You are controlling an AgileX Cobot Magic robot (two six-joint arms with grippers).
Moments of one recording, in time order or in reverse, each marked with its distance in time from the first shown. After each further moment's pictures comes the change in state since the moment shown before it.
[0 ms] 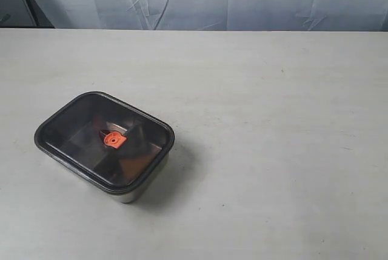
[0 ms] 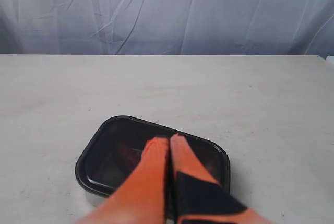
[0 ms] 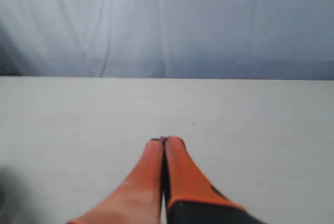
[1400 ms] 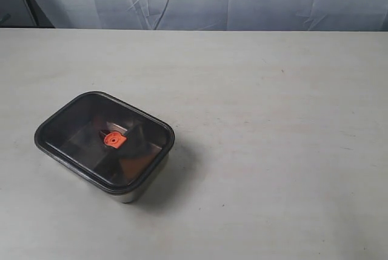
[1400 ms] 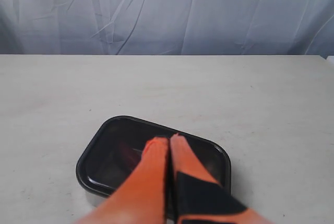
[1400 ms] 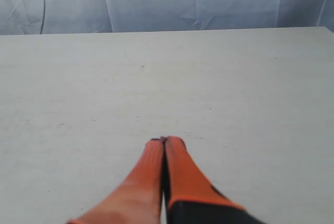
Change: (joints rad) left arm 0.000 0.000 0.000 0.002 0.000 0.000; right arm -0.197 -0.447 0.431 0.083 0.037 -0.142
